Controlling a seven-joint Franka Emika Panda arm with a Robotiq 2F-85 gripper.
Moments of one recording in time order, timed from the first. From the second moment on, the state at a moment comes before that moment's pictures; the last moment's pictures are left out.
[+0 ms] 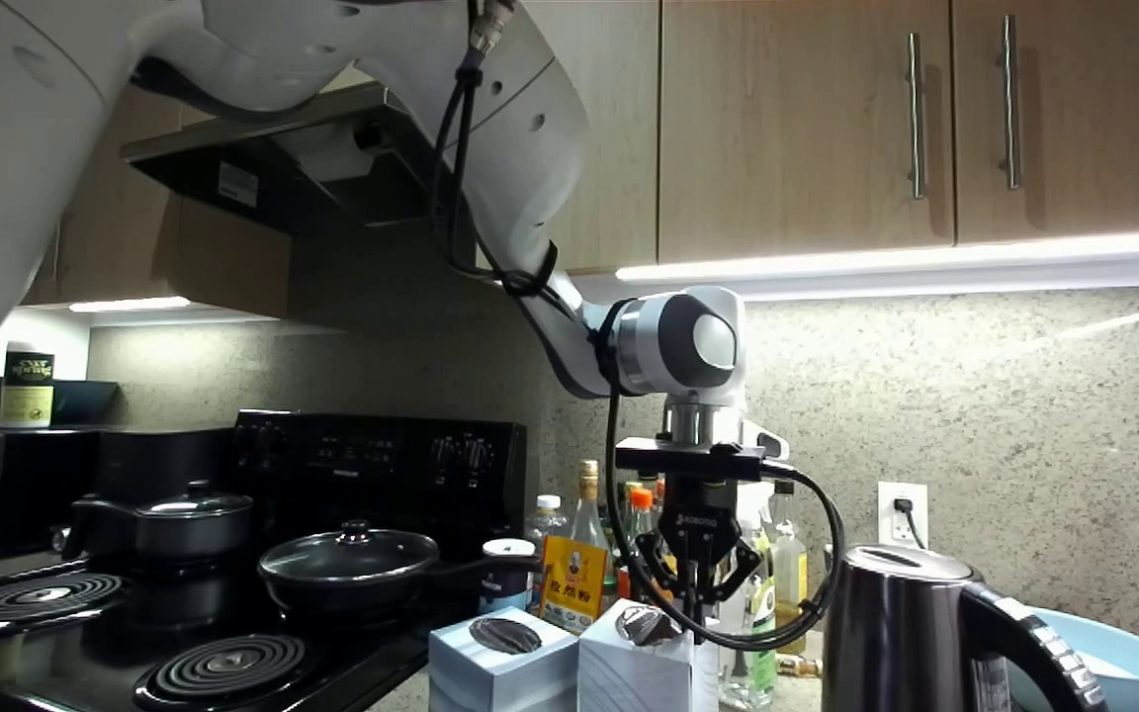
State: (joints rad) arm -0.20 0.23 -0.19 -1.99 -0.01 2.07 -0.26
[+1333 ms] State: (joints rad) arm -0.21 0.23 -0.20 -1.94 -0.06 2.07 -0.19
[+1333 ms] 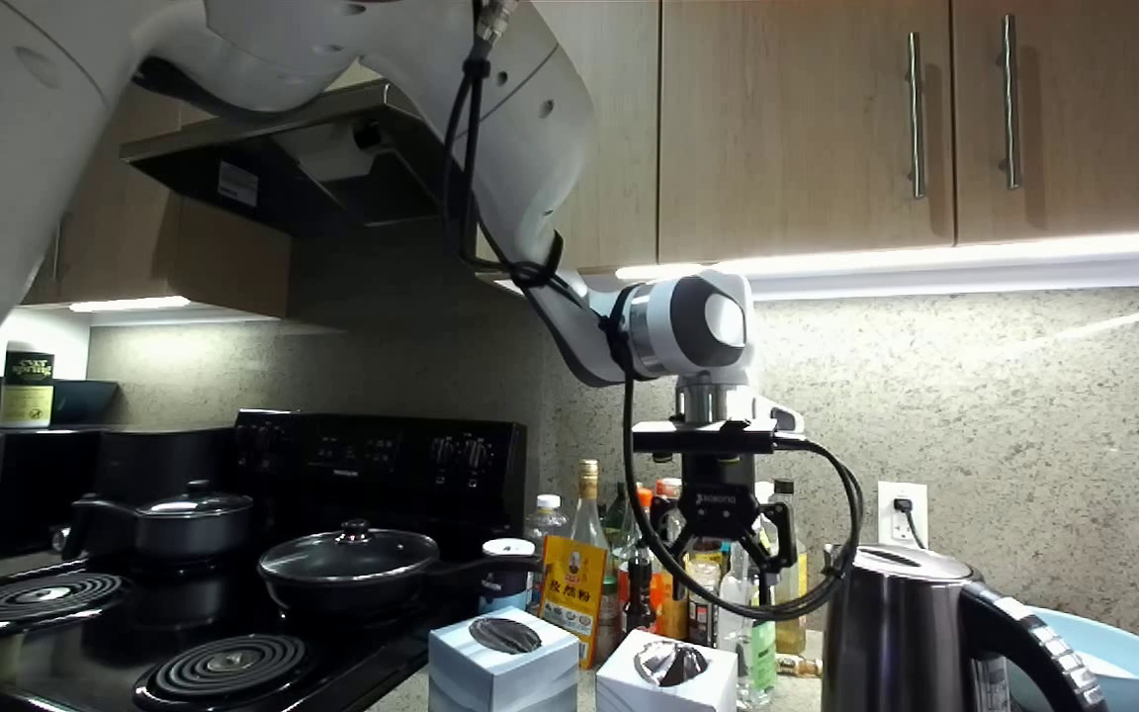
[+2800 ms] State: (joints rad) arm -0.14 -0.01 -0.15 -2.18 0.09 1.95 -0.04
